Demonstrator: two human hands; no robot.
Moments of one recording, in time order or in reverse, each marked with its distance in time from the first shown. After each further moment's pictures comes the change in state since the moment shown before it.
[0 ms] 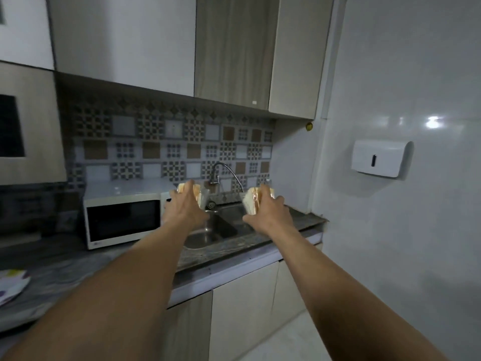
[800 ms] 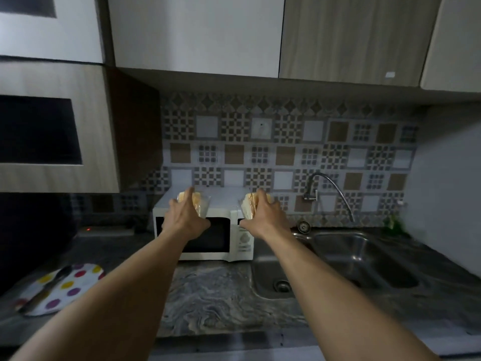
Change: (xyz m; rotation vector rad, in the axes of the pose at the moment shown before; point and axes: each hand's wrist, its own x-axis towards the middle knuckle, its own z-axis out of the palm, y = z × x) left_hand 0.265 -0.121 0.049 0.150 0.230 -0.440; right_hand 0.336 -0.109 0.234 0.135 -0.280 -0.403
